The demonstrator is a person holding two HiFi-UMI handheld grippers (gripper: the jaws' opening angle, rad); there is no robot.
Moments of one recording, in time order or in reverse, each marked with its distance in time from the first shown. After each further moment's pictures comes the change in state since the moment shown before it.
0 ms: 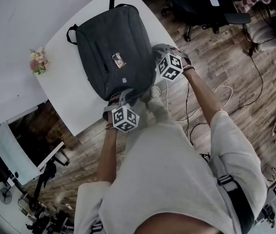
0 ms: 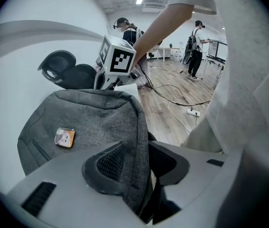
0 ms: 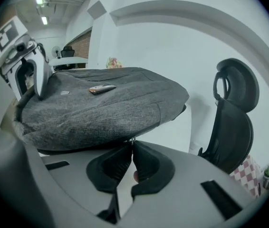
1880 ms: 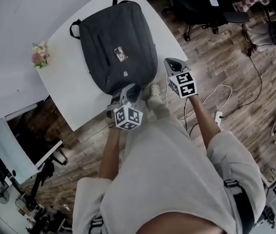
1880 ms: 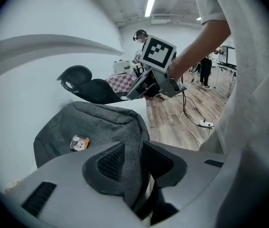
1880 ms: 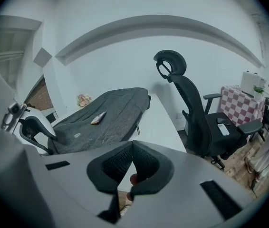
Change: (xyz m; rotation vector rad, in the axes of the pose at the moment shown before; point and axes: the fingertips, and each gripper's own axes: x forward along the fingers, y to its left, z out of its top) left arm -0.031 0.003 0.022 -0.070 -0.131 0.157; right arm -0.098 0.039 -0.017 0.683 -0.158 -0.176
